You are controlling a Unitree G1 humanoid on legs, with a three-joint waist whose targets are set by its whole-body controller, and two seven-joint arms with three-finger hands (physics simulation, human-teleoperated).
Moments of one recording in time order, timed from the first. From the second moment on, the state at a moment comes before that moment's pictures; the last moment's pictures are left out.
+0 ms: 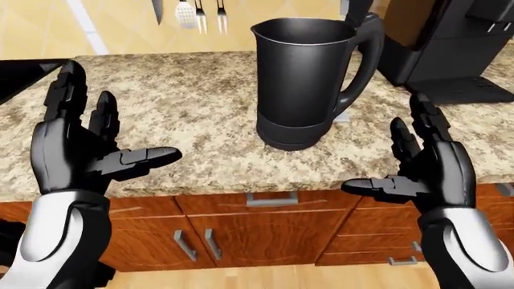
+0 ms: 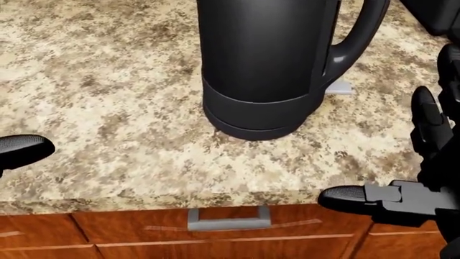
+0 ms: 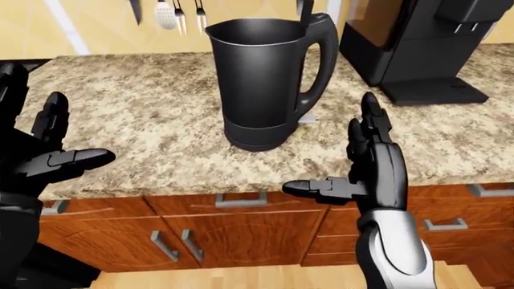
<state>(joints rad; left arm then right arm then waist) -0.29 0.32 0.43 -0.82 -0.61 0.86 0.31 -0.17 -0.12 -0.28 -0.98 0.16 1.03 -0.05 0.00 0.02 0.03</state>
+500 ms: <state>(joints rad) -0.29 0.33 0.43 -0.81 -0.62 0.86 0.32 -0.63 -0.36 -0.71 -0.99 0.55 1.50 -0.24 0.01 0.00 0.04</state>
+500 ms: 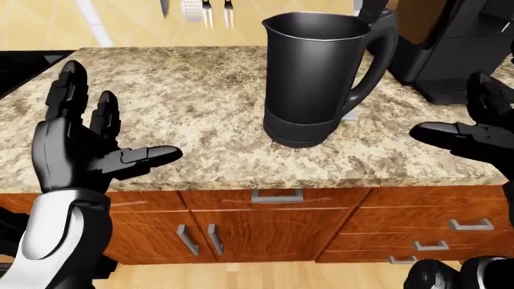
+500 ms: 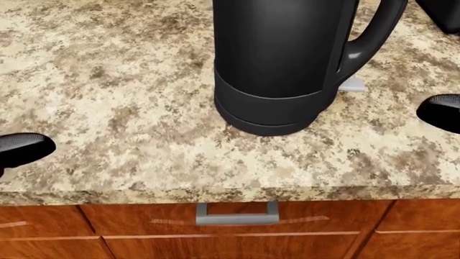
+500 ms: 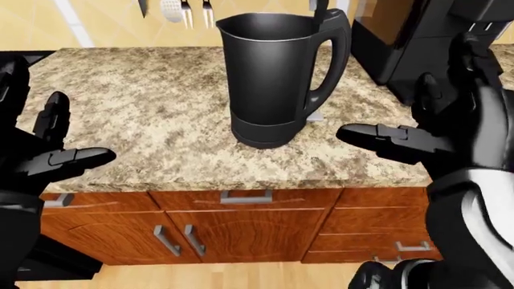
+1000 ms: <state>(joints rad) -0.29 0.32 0.43 -0.78 -0.62 0.85 0.32 -1.21 -0.76 -0.43 -0.24 0.93 1.48 -0.61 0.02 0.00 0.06</state>
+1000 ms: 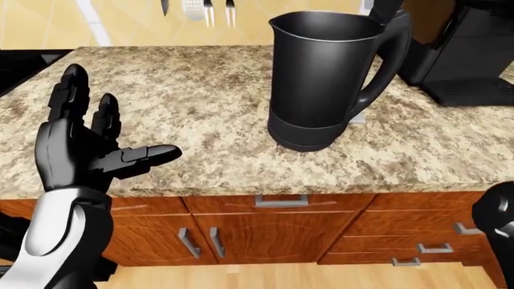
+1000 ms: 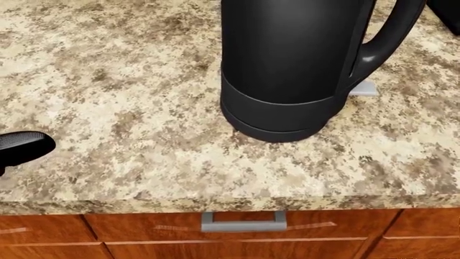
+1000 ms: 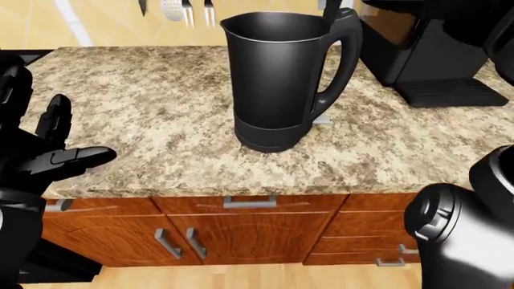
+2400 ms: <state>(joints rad) -0.29 0.30 0.41 -0.77 -0.59 0.83 0.30 -1.38 -0.33 -0.16 0.11 0.54 1.13 -0.35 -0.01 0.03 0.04</state>
